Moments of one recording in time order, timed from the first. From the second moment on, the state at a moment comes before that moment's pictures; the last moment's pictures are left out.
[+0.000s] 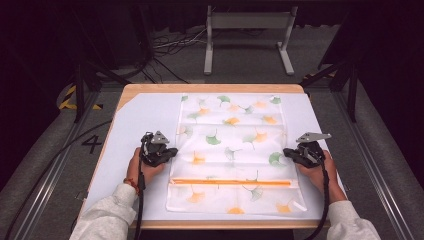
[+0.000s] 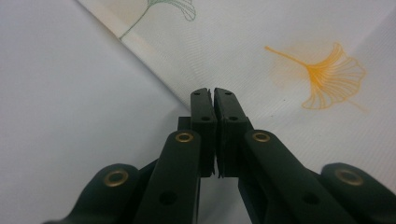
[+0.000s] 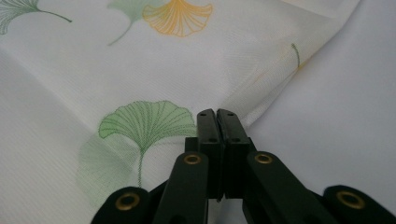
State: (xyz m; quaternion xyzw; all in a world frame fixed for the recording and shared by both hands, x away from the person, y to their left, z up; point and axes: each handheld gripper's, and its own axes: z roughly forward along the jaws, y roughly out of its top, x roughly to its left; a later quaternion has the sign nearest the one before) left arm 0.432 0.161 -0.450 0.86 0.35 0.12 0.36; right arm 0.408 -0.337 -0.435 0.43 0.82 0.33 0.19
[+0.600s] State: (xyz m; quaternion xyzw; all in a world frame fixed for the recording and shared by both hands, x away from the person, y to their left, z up) left arm 0.425 0.167 -0.449 0.86 0.34 0.11 0.36; right arm 0.400 -0.333 -0.432 0.41 0.83 0.33 0.19
